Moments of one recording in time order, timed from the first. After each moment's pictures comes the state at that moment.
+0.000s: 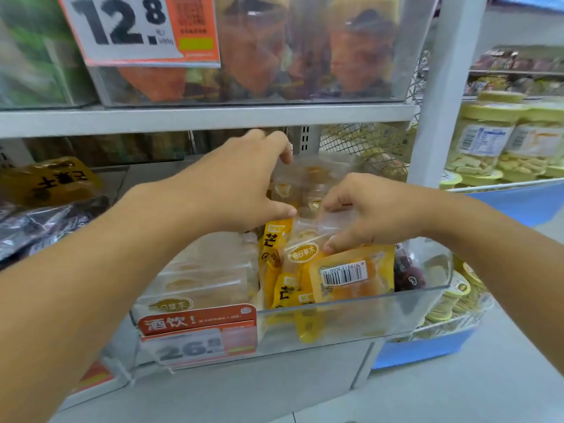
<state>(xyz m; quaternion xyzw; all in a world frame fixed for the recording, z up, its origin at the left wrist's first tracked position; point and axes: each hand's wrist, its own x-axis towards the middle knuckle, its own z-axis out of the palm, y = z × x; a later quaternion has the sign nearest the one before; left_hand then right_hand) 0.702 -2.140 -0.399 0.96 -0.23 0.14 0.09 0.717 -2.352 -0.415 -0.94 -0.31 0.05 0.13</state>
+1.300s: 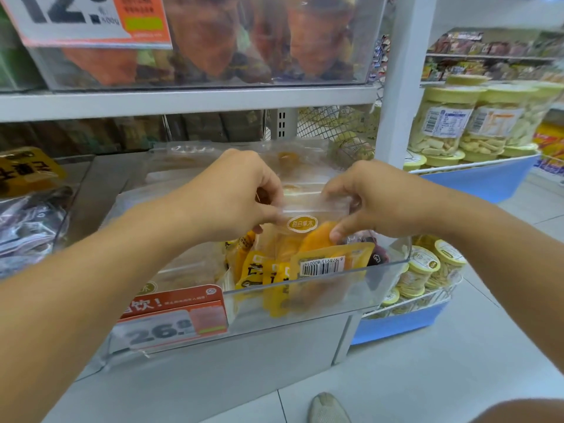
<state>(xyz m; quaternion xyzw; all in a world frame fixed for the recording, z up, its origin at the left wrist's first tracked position) 0.684 -2.171 -0.419 0.94 -0.22 0.03 0.26 0.690 -2.394 -0.416 -0.96 -0.24 0.01 0.14</state>
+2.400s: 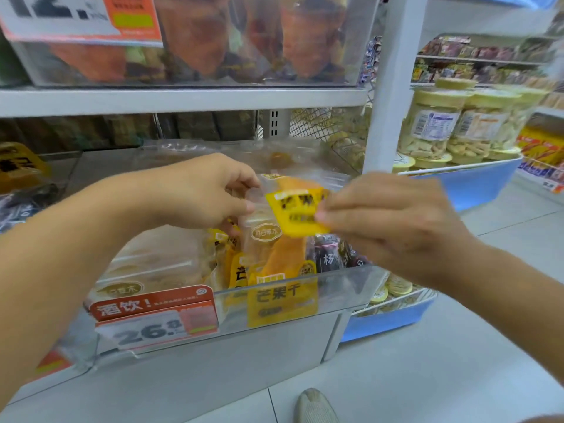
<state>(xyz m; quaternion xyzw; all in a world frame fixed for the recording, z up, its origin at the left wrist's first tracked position) 0.700 -2.149 -0.417 0.91 -0.18 -0.11 0.35 0.654 -2.413 -0.446 -0.77 -0.48 -0.41 0.12</state>
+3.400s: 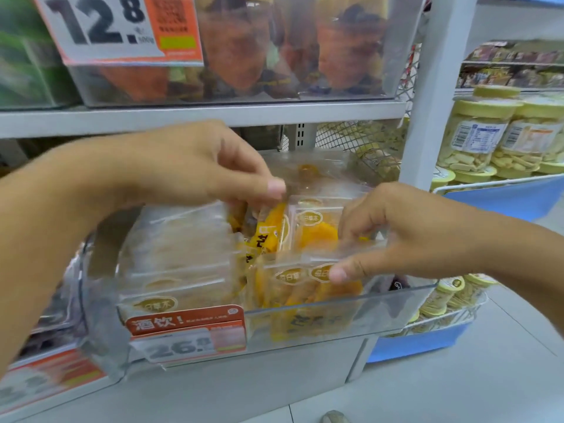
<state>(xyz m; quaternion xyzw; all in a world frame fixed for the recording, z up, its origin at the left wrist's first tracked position) 0.685 -2.118 -0.370 0.92 -0.25 -0.08 0.29 0.669 -2.382 -0.408 -0.91 -0.33 0.06 0.22</state>
